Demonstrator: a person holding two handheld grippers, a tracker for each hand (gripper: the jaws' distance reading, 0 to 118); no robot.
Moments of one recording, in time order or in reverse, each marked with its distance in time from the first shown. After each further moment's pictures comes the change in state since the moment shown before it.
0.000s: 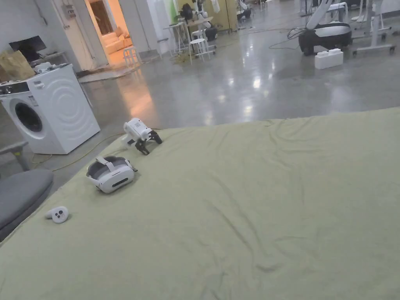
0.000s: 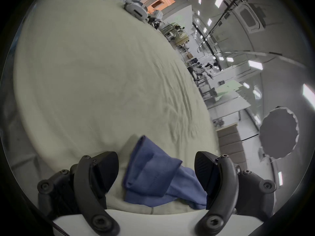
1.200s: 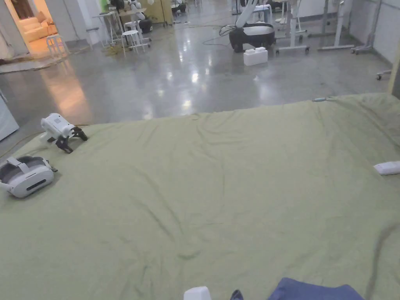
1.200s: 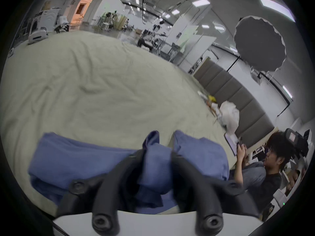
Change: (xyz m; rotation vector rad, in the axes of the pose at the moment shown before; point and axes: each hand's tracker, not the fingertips) left arm 0.195 -0.175 -0.118 -0.306 -0.037 -0.643; right arm 0.062 -0.029 0.029 0.006 -0.085 -0.175
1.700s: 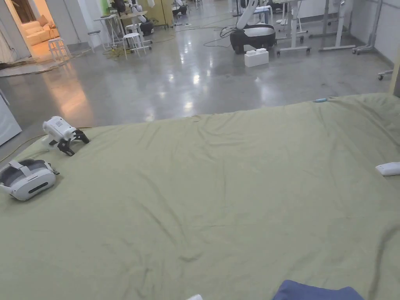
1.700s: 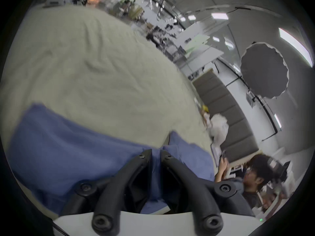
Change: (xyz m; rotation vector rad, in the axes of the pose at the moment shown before) left arm -0.026 -0.013 -0.013 -0.020 -0.087 0.216; right arm 0.014 -0.010 0.002 -0.024 -0.007 -0.068
